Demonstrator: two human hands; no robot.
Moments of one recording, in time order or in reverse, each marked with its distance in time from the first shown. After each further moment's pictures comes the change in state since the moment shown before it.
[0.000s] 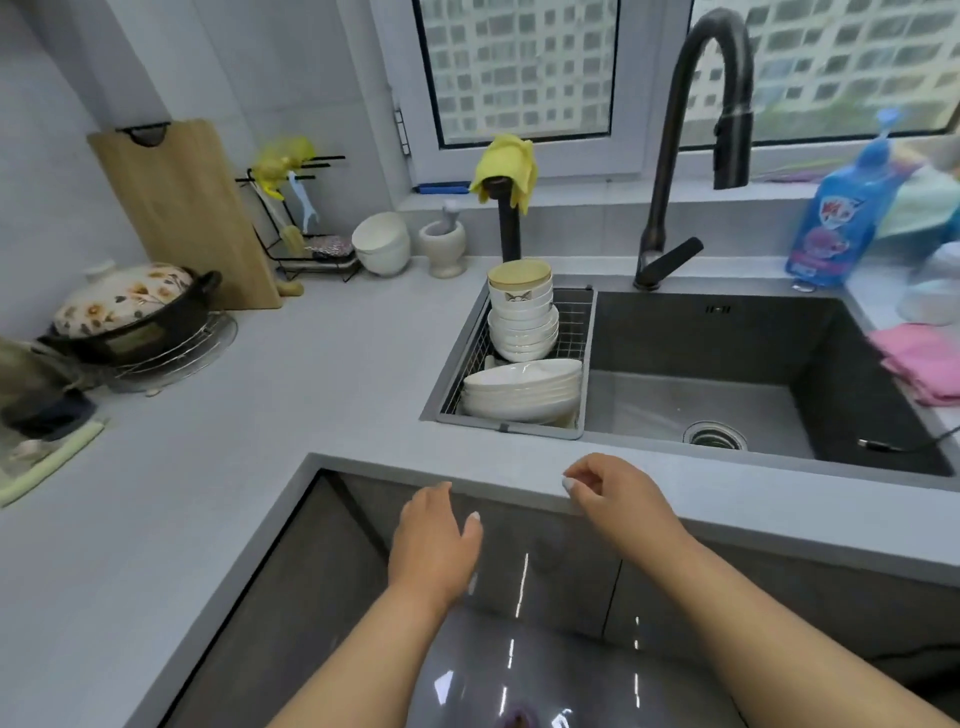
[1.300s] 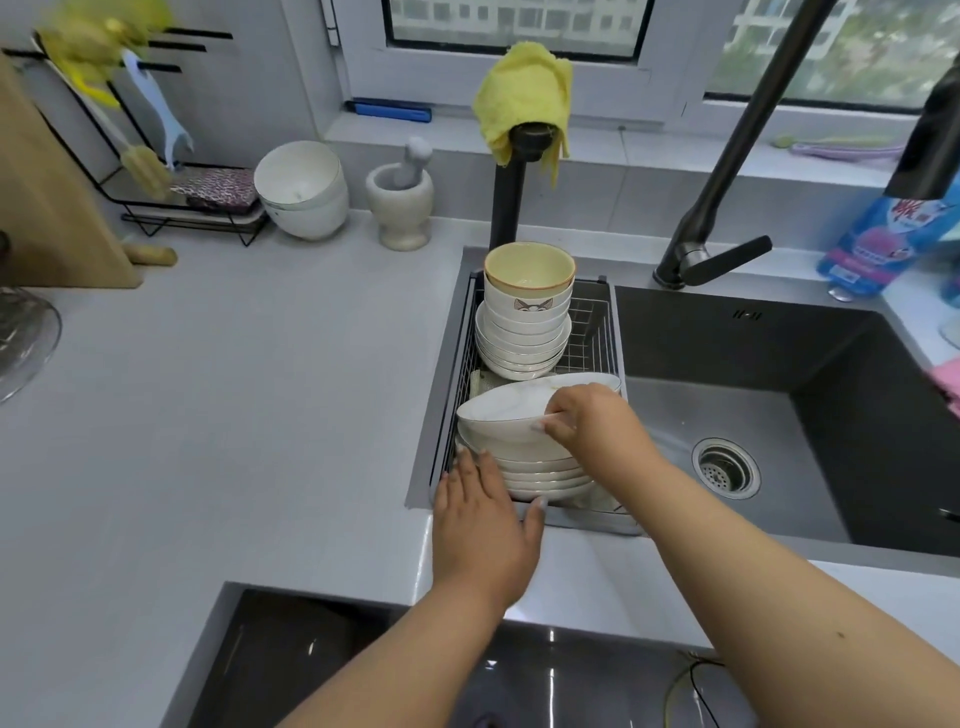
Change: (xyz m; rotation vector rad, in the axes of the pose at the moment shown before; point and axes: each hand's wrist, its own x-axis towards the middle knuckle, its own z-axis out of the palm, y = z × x) left_hand 0.177 0.009 0.048 0.219 -0.118 0.240; right_hand 0.223 -0.052 0.026 -0.407 0.040 -0.035
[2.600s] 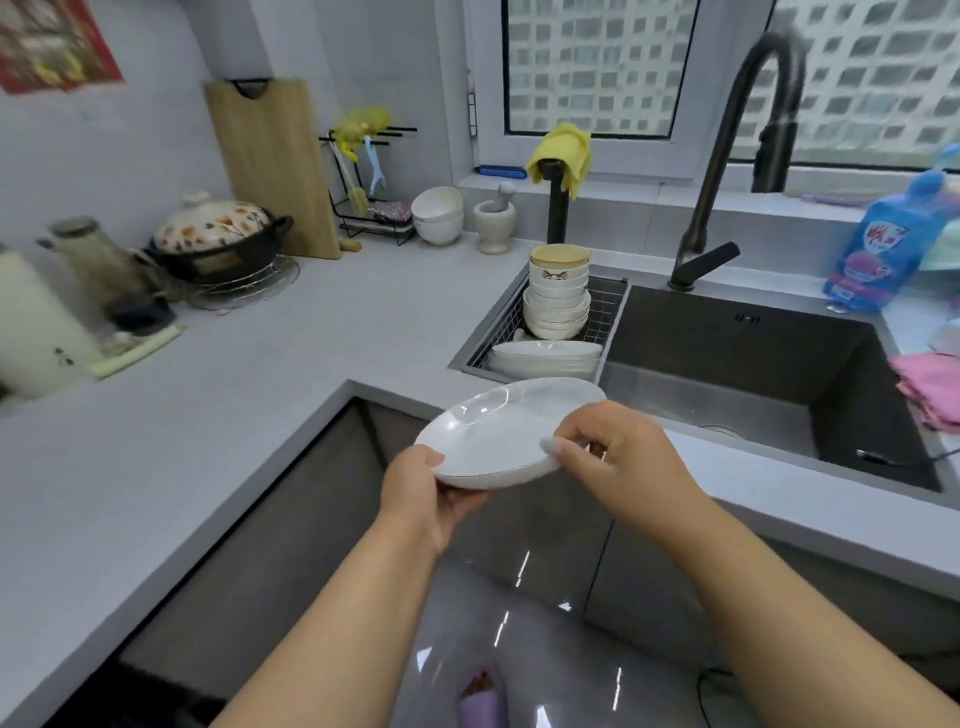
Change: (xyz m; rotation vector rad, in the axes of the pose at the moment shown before) left_hand -0.273 0.084 -0.080 -1.880 0.286 -0.760; right_hand -0.313 0.028 -0.079 0.405 0.102 -0.519
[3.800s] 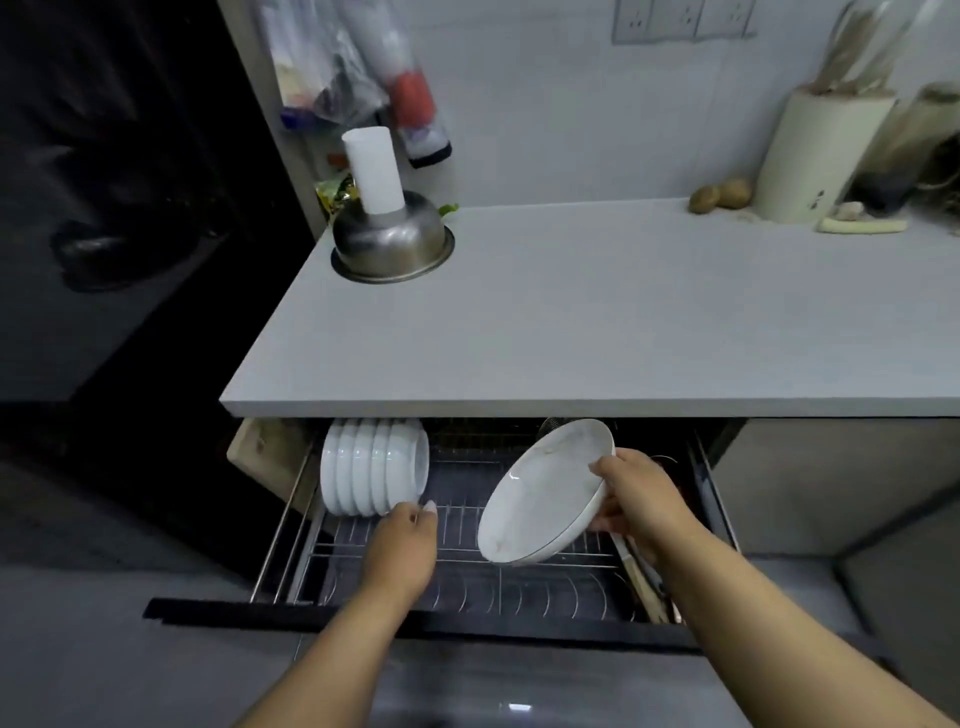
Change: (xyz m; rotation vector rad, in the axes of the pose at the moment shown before) left_hand -0.366 -0.116 -0.571 0.574 1.217 0.081; right_hand -0.242 -0.372 0.379 0.546 -1.116 0.349
